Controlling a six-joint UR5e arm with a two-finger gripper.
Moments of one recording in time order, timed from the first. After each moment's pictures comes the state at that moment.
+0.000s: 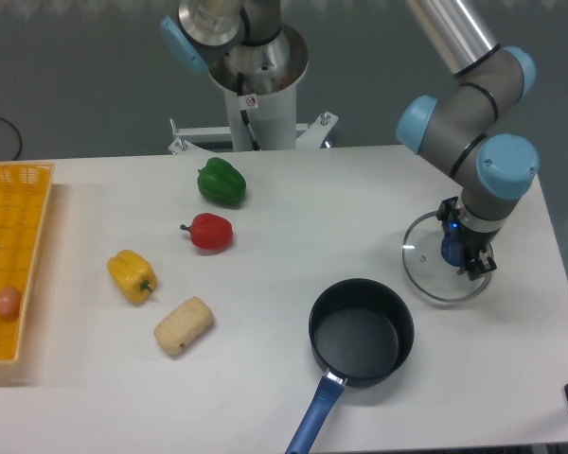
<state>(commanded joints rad) 2.84 -2.11 -1.59 -1.01 1.61 2.02</state>
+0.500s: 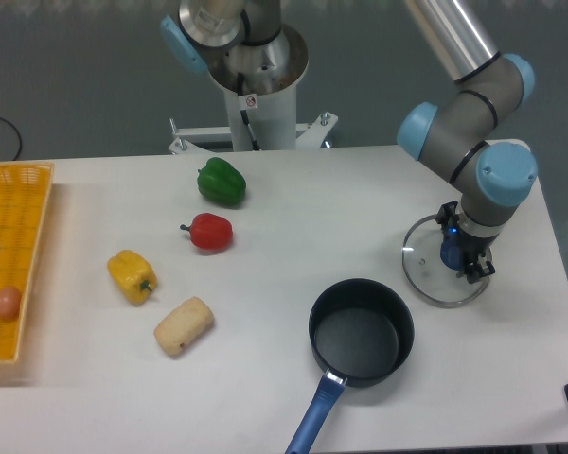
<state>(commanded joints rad) 2.84 -2.12 -1.60 -1.00 1.61 2.02</state>
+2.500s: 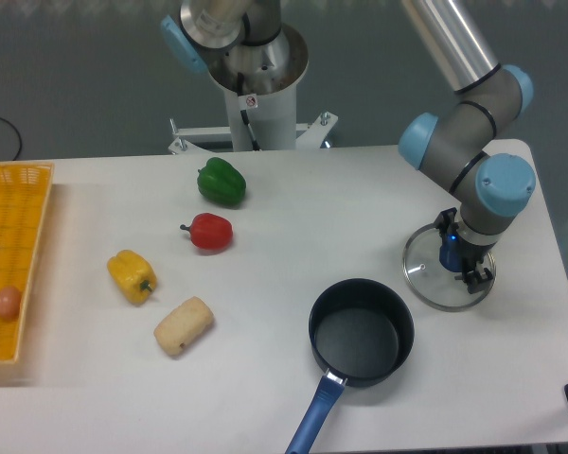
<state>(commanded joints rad) 2.84 -2.15 -1.59 -0.98 1.61 2.02</state>
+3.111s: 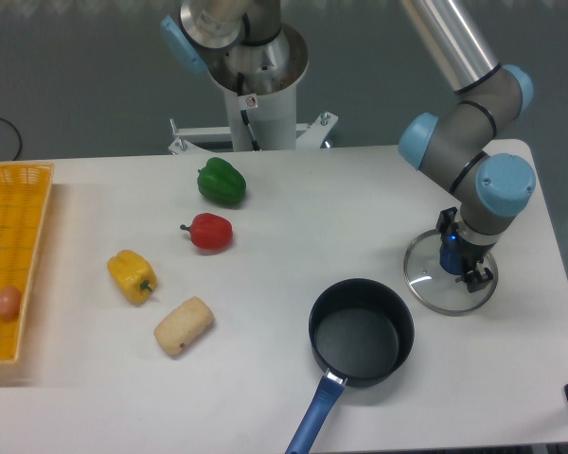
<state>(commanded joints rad) 2.84 -2.15 -1.59 -0.98 1.61 2.02</state>
